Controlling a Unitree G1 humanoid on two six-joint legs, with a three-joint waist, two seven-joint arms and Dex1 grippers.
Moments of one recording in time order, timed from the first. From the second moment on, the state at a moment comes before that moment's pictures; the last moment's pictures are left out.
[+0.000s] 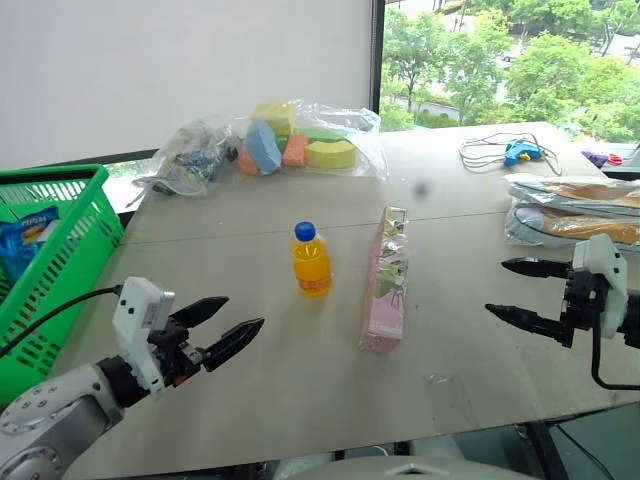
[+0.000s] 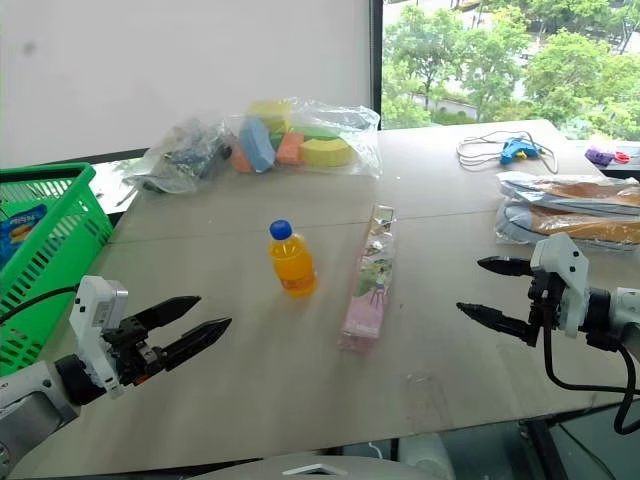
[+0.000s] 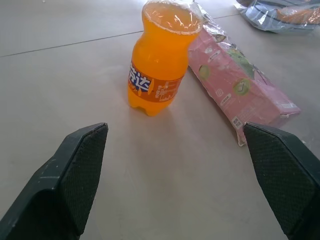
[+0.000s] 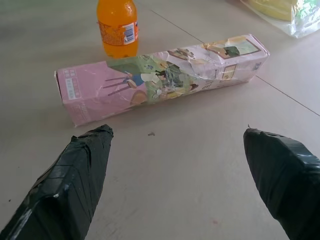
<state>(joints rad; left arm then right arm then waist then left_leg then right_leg) 0.51 0.75 0.59 -0.72 -1.00 0.76 -0.58 0.10 -0.91 -0.34 -0.39 0.61 0.51 1.09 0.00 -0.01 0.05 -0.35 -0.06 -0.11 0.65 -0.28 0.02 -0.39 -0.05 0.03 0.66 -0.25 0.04</state>
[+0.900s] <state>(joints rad) 0.12 0.75 0.21 -0.55 -0.68 0.69 -0.59 -0.13 -0.86 -0.19 -0.60 0.80 0.61 1.02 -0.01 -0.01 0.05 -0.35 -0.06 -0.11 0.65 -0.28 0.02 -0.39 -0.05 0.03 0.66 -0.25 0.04</state>
